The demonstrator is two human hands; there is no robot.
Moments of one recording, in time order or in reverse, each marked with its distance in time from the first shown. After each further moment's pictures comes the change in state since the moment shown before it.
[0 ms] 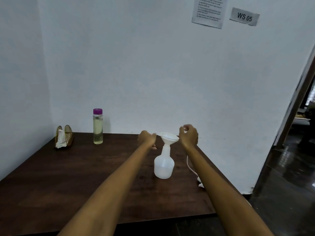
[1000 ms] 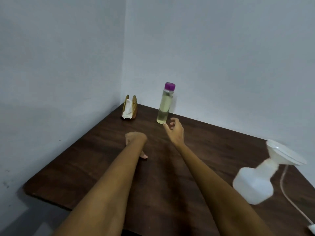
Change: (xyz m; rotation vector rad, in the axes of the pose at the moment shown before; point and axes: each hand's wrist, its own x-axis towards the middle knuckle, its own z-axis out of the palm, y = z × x) left_hand 0.125 -0.169 -0.215 1.175 -0.190 -0.467; right_hand -0.103 -0.025 0.335 0.030 -0.636 -0.259
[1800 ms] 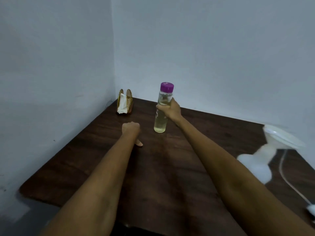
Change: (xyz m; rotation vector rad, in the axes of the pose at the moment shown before) left_hand 0.013 -0.001 -0.006 0.130 0.130 0.128; right_hand 0.049 -0.030 -0.015 0.088 -0.107 0.057
